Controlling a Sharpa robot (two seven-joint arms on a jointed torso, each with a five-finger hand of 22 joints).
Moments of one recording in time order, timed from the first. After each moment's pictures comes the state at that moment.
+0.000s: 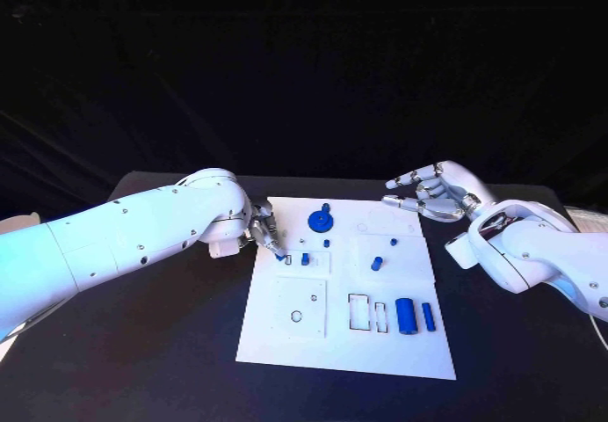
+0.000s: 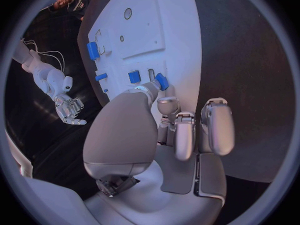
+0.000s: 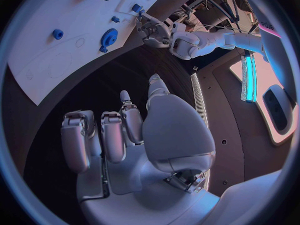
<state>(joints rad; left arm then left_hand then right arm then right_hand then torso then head) 1.31 -0.60 -0.02 1.29 -1.01 0.26 -0.62 1.40 -0.14 0.50 0.27 0.06 0.95 0.09 0.39 0.37 1.28 0.00 1.11 0.84 1.46 -0.06 1.57 1.31 0.04 1.47 0.05 1.37 1.31 1.20 -1.00 0.00 1.63 -0.89 -0.50 0.13 1.31 -0.06 -0.12 0.26 0.23 1.00 0.14 0.07 0.07 1.46 0.06 1.27 1.31 1.46 -0.02 1.52 1.31 0.01 1.46 0.08 1.53 1.31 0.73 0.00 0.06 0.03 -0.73</state>
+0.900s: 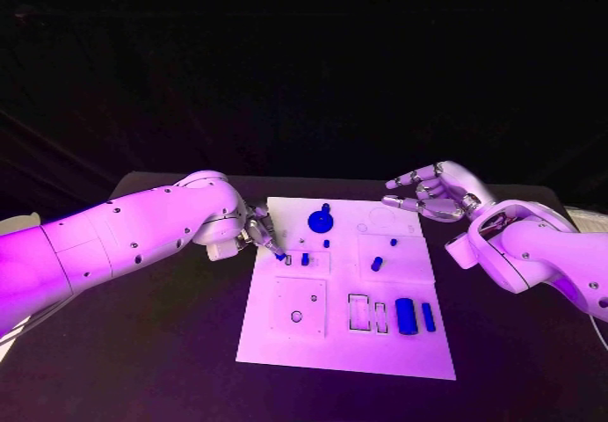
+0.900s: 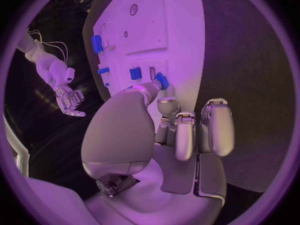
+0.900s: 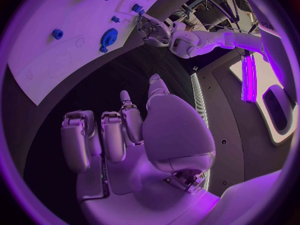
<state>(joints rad) 1.31 -0.62 -0.03 1.28 -0.93 0.21 -0.61 1.37 -0.15 0.57 0.21 0.05 0.98 0.09 0.43 0.34 1.30 0.00 1.11 0.83 1.46 -0.06 1.57 1.31 0.04 1.47 0.05 1.38 1.31 1.20 -1.00 0.00 1.63 -0.89 -0.50 0.14 1.31 -0.06 -0.12 0.27 0.23 1.00 0.14 0.07 0.07 1.46 0.06 1.27 1.31 1.46 -0.02 1.52 1.31 0.01 1.46 0.08 1.53 1.31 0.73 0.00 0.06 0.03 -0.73</state>
